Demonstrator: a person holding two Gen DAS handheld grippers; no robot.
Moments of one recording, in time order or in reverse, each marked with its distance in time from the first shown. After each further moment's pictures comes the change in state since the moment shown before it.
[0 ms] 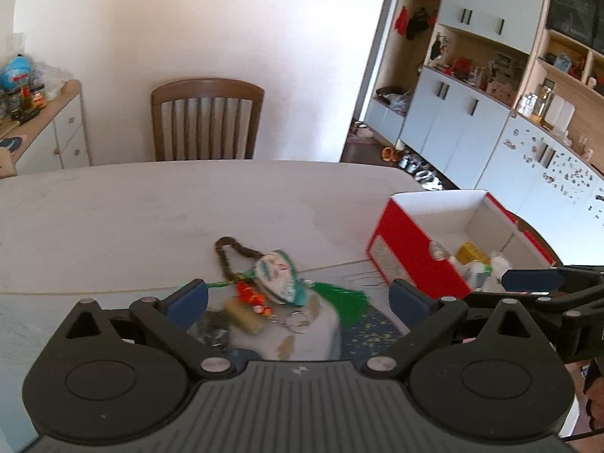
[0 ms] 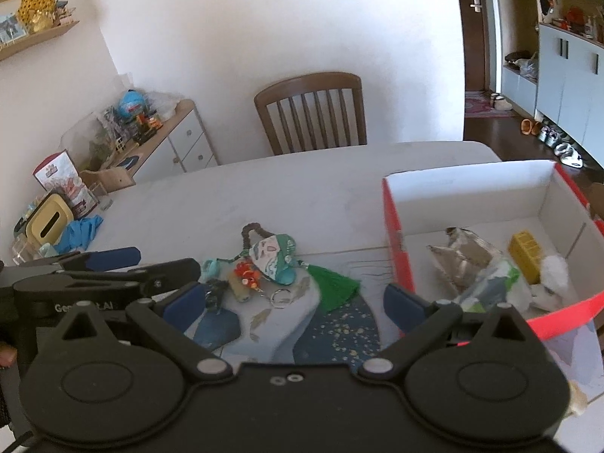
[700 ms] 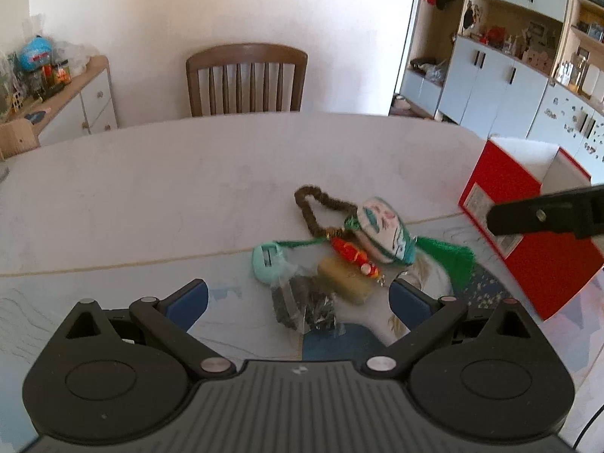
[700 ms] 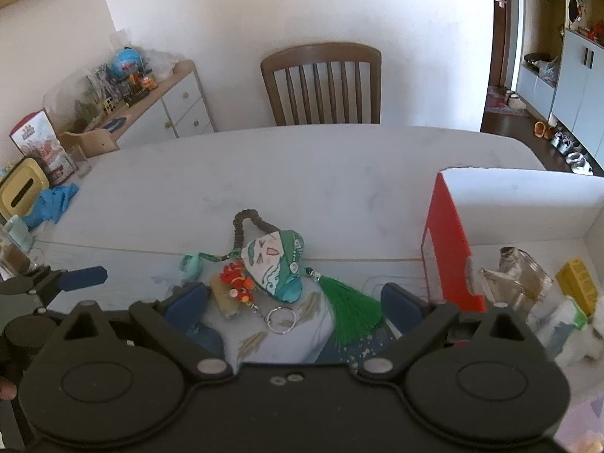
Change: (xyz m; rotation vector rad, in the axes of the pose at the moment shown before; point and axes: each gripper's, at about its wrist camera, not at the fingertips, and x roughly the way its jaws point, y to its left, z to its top) left arm 0.067 0.069 -0.039 0.032 0.079 0.107; right arm 0.100 0.017 0.016 -0.080 0.092 -0.037
